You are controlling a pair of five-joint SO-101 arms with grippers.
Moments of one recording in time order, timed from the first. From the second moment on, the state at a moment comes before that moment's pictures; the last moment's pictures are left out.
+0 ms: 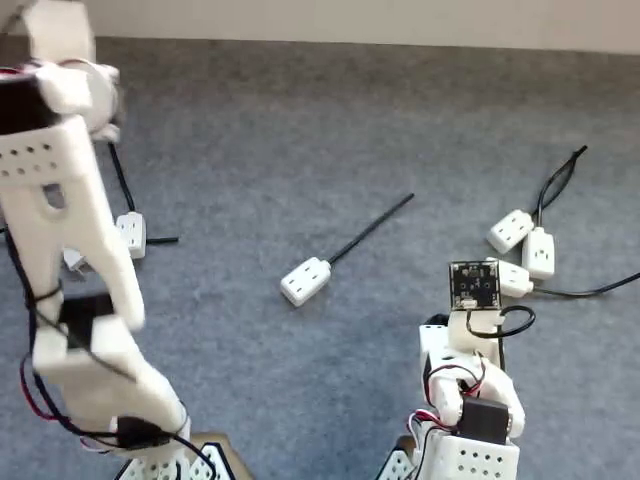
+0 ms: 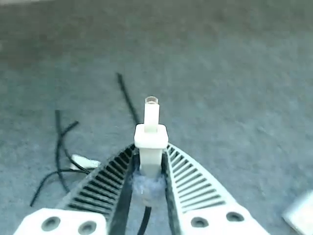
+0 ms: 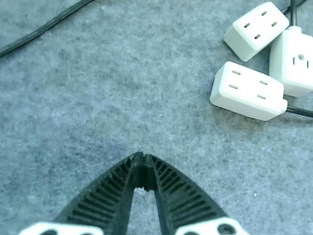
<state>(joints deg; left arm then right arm) -16.1 13.5 -54.5 101.0 -10.5 6.3 -104.4 95.0 64.7 13.8</state>
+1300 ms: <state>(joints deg) 24.3 -74.5 85.1 -3.2 2.2 5.9 -104.4 87.3 51.9 13.8</state>
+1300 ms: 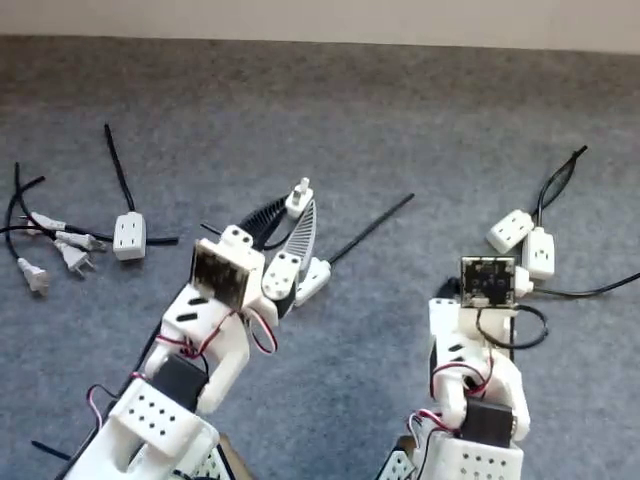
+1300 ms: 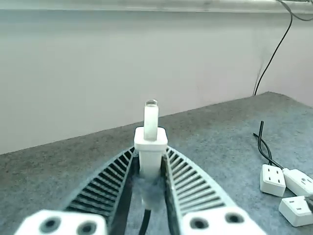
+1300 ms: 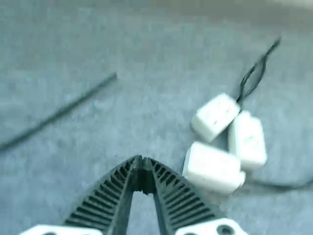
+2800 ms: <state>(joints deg) 36.4 -89.1 96.4 -5.0 1.9 -22.8 -105.0 92.8 20.5 24.4</state>
